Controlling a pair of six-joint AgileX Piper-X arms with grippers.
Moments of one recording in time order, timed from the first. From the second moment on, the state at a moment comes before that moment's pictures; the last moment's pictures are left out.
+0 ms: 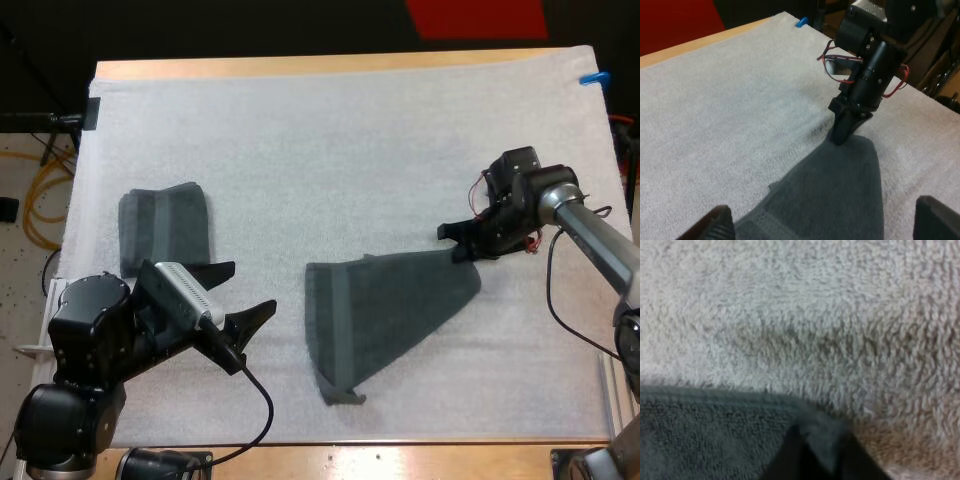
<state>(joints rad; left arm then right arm) -0.15 0.60 -0.81 0.87 0.66 -1.63 0.22 1.86 -1.16 0.88 -0.37 -1.66</state>
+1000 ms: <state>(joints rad) -0.40 1.54 -0.93 0.61 0.35 -1.83 0.22 1.82 -1.16 0.92 -0.24 -1.72</state>
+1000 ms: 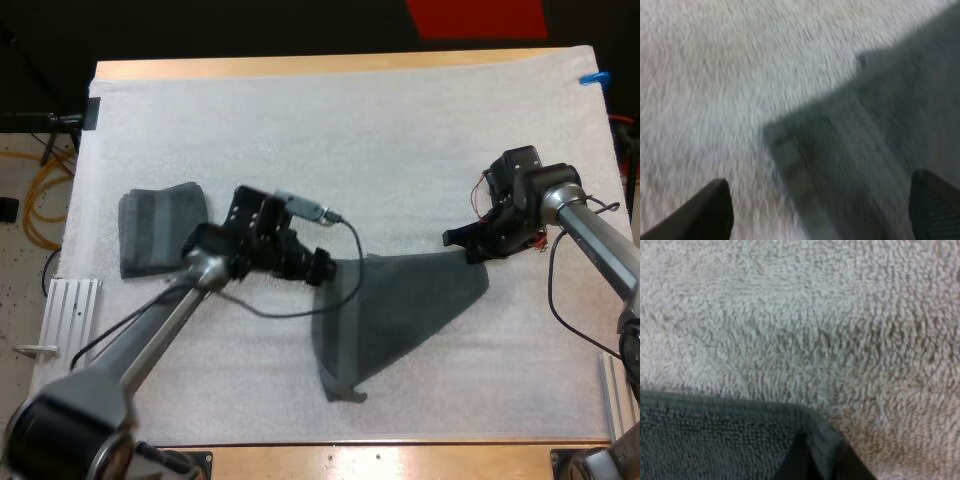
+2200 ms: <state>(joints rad) -0.38 1.83 -1.07 0.66 0.58 -1.88 0.22 1.82 -1.16 0.92 -0.24 -1.72</state>
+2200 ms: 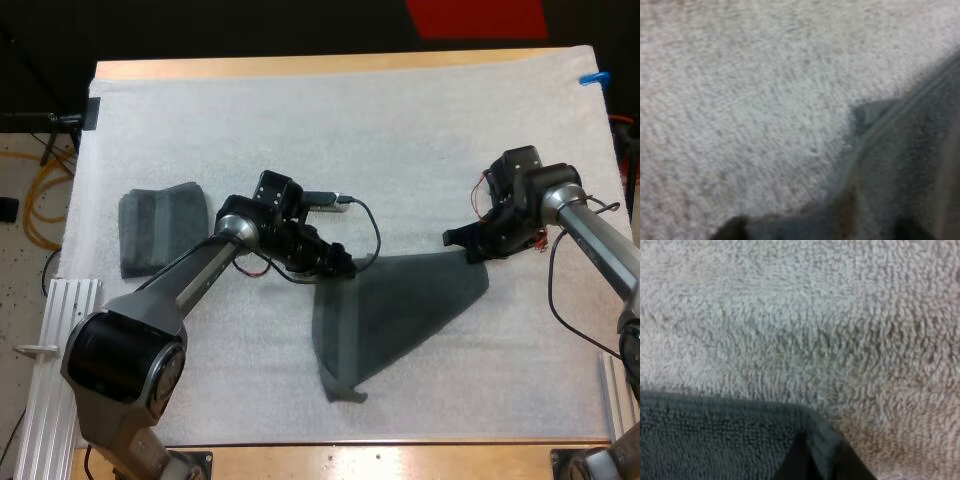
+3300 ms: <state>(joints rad) -0.35 1.22 -1.30 0.87 0.46 -1.81 0.45 1.18 -1.32 0.90 -0.07 -1.72</state>
